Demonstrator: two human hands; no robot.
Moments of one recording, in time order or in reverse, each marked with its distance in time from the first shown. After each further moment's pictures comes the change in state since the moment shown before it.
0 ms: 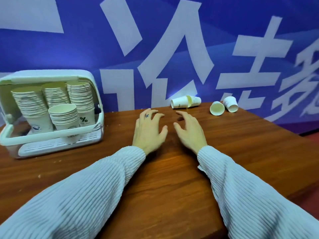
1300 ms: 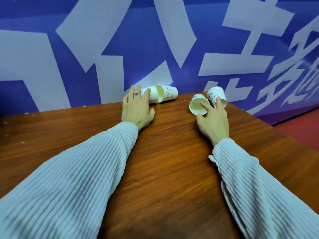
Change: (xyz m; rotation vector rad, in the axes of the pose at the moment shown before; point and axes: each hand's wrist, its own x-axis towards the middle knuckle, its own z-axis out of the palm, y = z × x) left_hand 0.206 -0.008 0.217 0.221 -0.099 -0.034; right_hand 0.135 0.220 -0.041 -0.366 0.083 0.416
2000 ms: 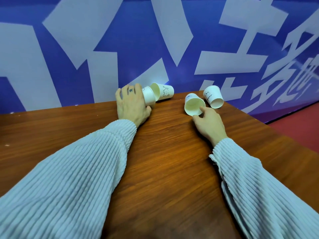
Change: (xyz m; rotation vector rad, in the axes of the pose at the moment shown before) left_hand 0.010 0.002 0.010 0.050 0.200 -0.042; right_hand 0.005 0.006 0.002 0.108 -0.139 0.064
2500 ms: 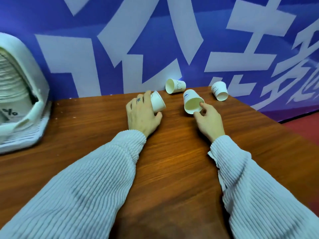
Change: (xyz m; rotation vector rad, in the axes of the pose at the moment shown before) left_hand -0.111 -0.008 -0.109 -0.169 -0.032 -0.092; right_hand -0.109 -0.036 -0.022 0.233 0.003 -0.079
